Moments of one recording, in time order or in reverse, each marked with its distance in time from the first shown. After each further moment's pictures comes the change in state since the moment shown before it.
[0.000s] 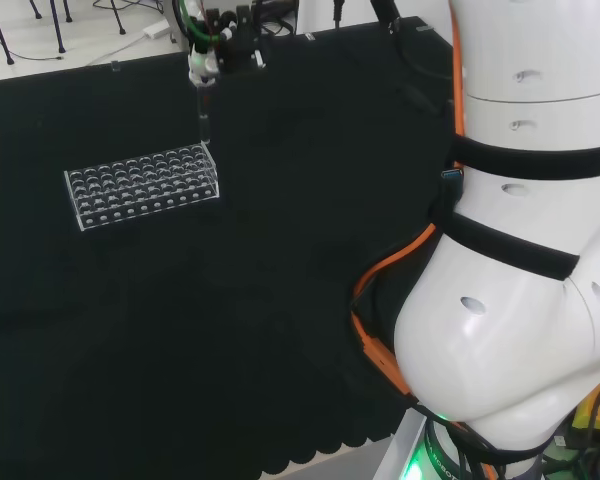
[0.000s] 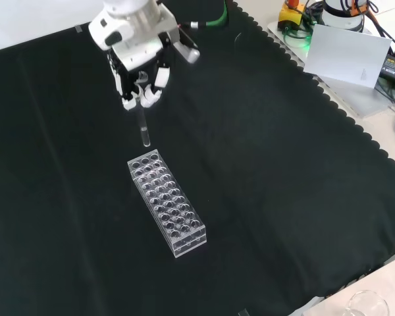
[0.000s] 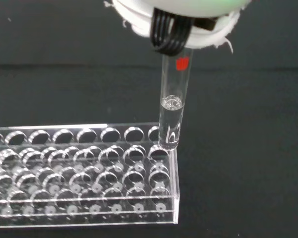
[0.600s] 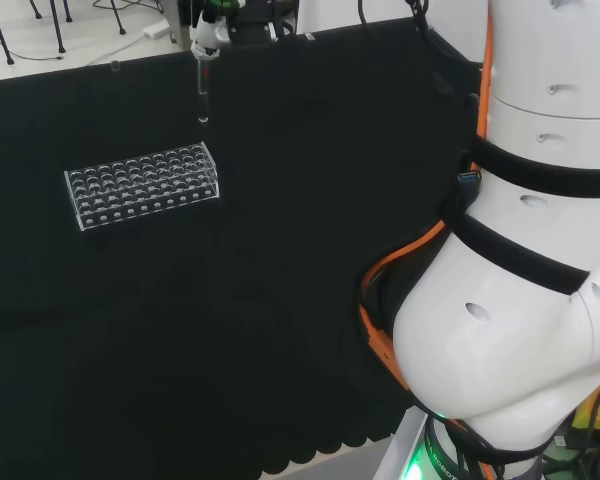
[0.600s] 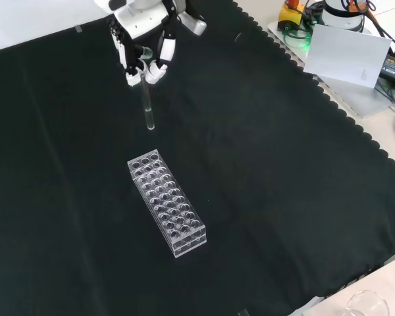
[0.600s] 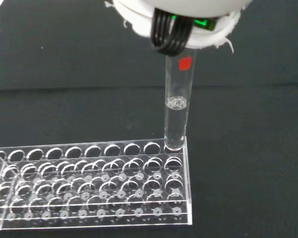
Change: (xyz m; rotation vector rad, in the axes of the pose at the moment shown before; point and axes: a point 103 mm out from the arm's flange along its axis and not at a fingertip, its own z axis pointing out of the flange) arm -0.005 -0.032 -0.039 -0.019 0.064 -0.035
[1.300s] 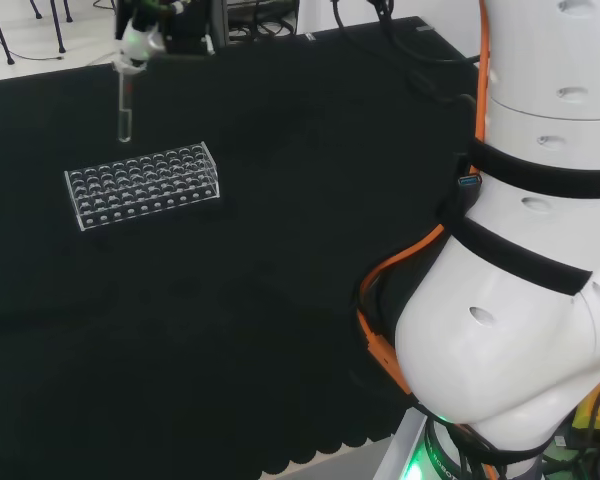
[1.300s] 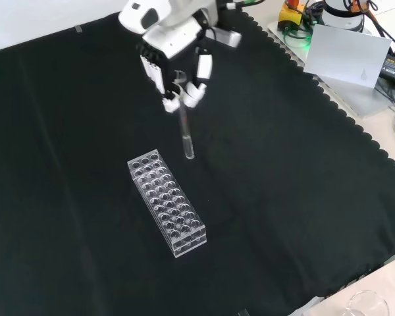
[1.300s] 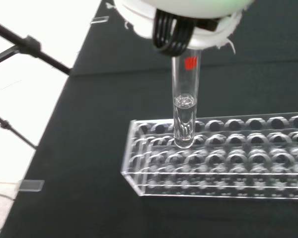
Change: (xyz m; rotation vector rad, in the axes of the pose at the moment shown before) arm 0.109 -0.026 0.006 0.051 0.130 -0.166
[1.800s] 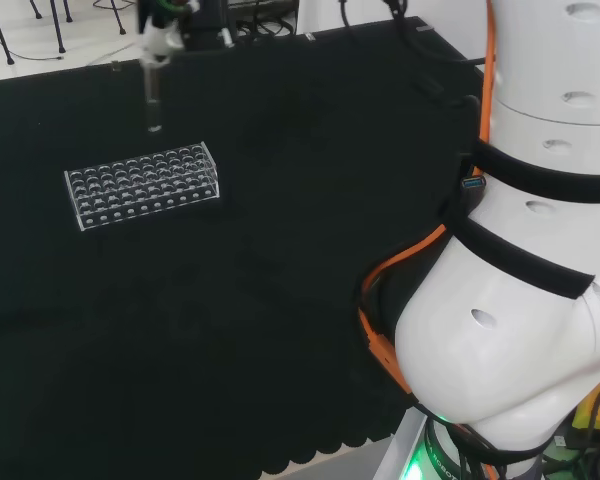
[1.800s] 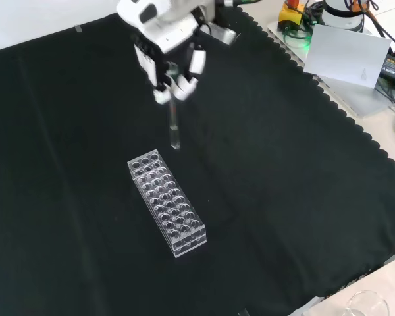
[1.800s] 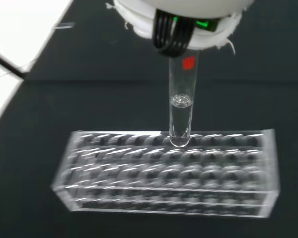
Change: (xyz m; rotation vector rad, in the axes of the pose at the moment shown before) arm -0.051 0.000 -0.015 -0.051 -0.125 0.091
